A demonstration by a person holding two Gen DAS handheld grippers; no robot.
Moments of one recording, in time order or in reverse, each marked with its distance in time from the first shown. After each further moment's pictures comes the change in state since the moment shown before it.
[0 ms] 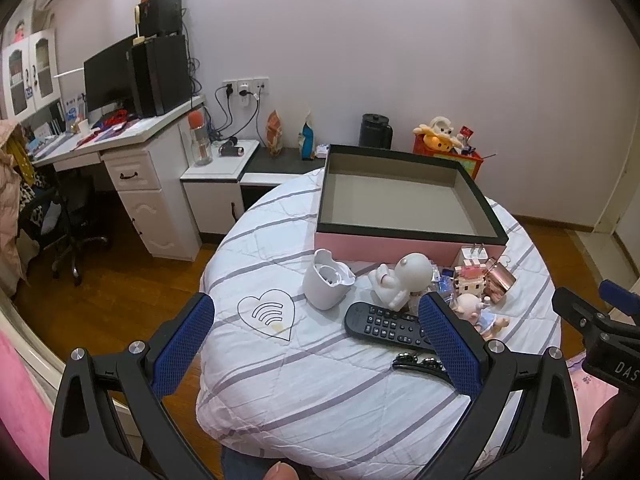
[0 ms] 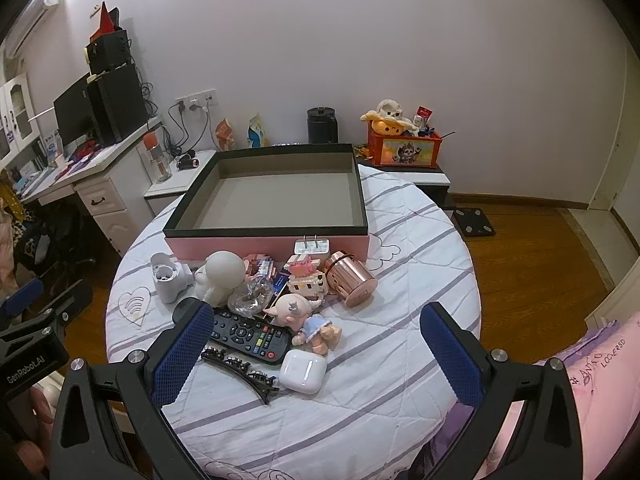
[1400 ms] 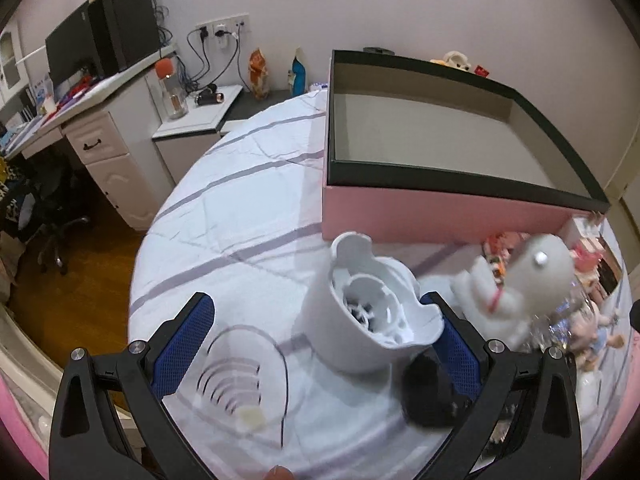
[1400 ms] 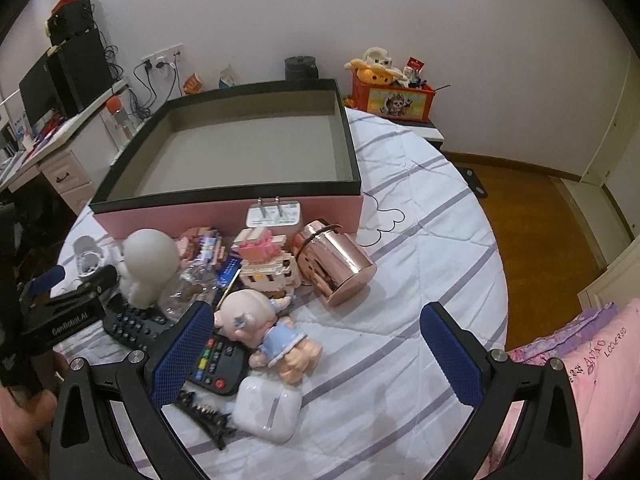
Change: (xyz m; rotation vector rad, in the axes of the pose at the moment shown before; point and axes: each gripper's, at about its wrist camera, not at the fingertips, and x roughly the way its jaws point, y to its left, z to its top) left arm 0.186 0.006 -0.003 0.051 0.199 -0.018; right arm 0.109 -0.017 0.003 0.025 0.184 -0.071
